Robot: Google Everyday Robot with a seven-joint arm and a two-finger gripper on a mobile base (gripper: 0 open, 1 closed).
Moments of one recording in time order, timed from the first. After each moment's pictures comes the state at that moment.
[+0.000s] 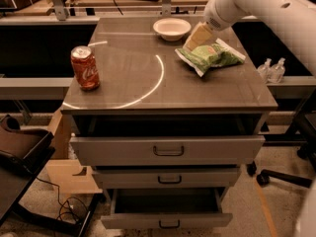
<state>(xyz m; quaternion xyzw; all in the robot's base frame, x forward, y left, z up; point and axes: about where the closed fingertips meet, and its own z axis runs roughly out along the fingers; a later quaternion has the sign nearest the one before) 0.776 -0.145 0.959 -0.46 0.77 -0.10 0.44</state>
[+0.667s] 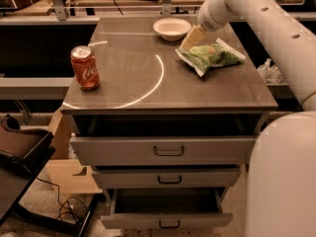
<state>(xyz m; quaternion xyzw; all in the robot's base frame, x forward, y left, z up) 0.835 -0.136 0.924 -0.49 0.75 -0.07 0.43</state>
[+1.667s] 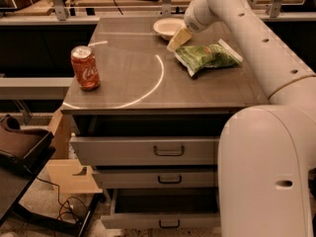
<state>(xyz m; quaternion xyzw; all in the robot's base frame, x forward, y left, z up) 0.879 -0.097 0.904 -0.51 0.73 -0.05 0.45</state>
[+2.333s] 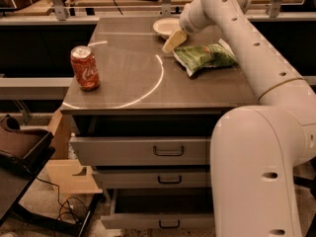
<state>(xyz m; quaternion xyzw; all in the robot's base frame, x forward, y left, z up) 0.893 -0.077 0.890 -0.51 0.73 -0.03 0.46</state>
